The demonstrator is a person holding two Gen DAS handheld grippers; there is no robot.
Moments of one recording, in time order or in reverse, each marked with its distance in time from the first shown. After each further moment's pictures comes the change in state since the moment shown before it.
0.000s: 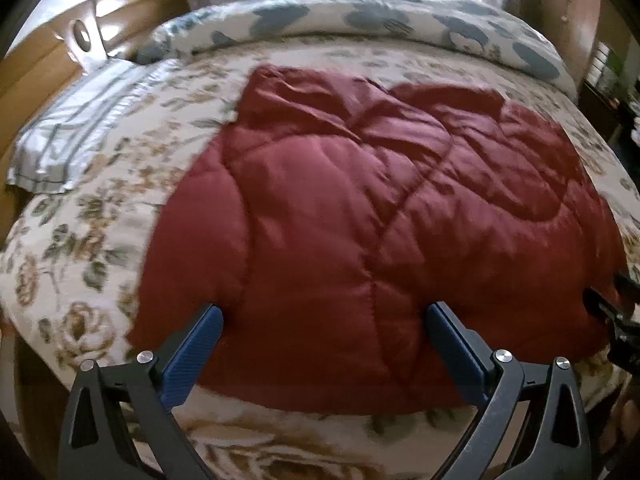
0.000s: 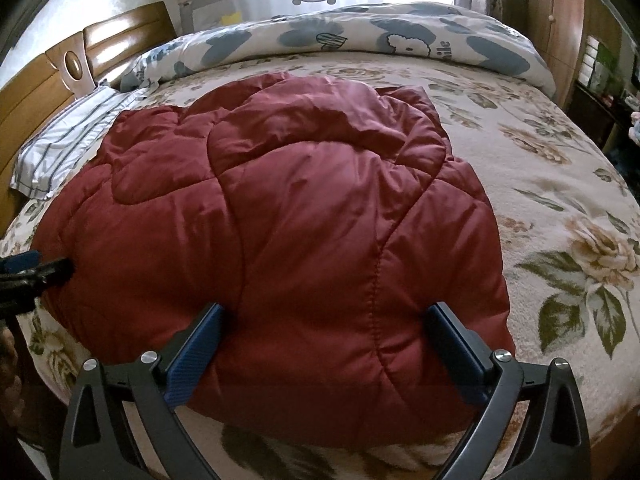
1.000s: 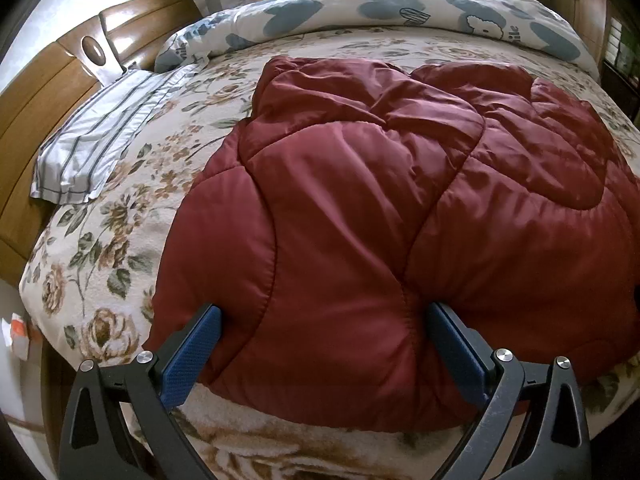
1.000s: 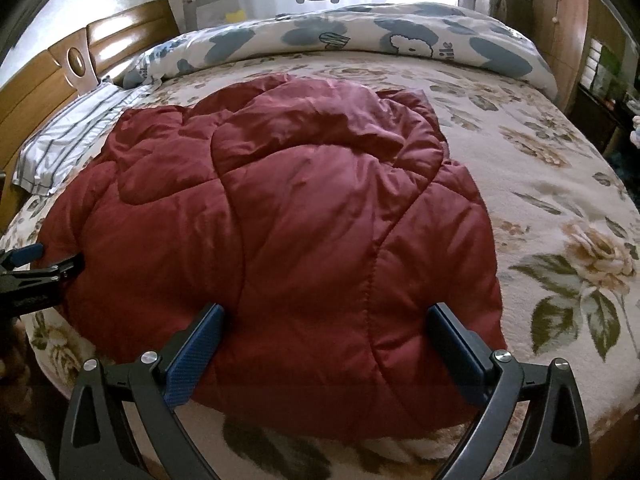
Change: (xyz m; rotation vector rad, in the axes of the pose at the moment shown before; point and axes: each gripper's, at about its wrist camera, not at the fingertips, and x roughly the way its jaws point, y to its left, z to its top) left arm 0.025 -0.012 0.000 0.052 0.023 0.114; right arm -0.010 -0.002 0.003 -0.010 -0.001 -0.005
